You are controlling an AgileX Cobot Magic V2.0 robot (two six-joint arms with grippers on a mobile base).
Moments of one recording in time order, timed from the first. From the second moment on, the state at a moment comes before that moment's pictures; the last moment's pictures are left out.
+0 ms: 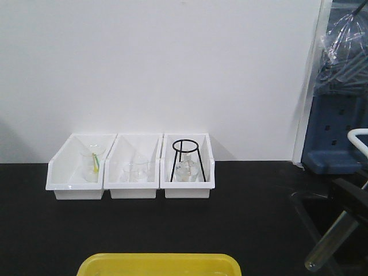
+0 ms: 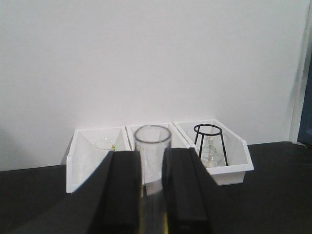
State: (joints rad) left arm -0.13 0.65 -0.47 0.14 -0.15 -0.23; right arm 0.48 0.69 -0.75 -0.13 0.21 0.11
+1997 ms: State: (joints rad) left arm -0.39 0.91 -0.65 0.21 0.14 -0.28; right arm 0.57 1.04 -0.78 0.04 0.27 0.09
